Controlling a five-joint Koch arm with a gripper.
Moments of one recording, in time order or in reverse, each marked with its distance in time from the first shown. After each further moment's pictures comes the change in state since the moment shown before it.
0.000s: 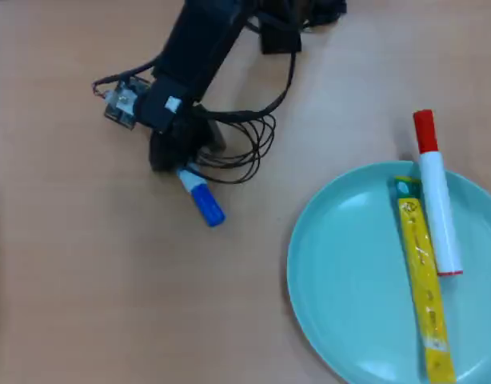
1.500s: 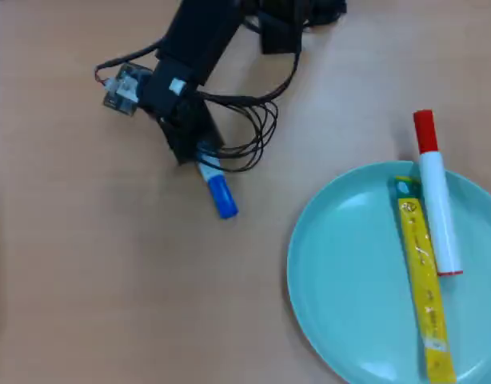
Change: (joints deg) arm -2.0 8.9 4.6 -4.7 -3.5
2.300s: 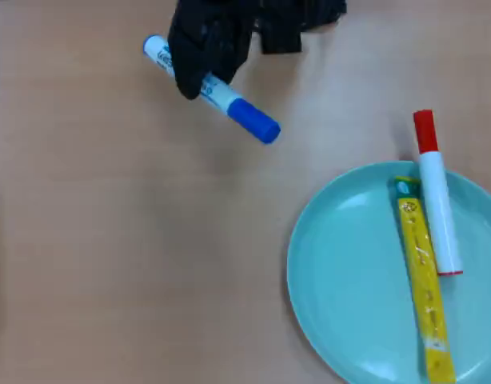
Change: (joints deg) arm -5.9 38.7 0.4 -3.3 -11.0
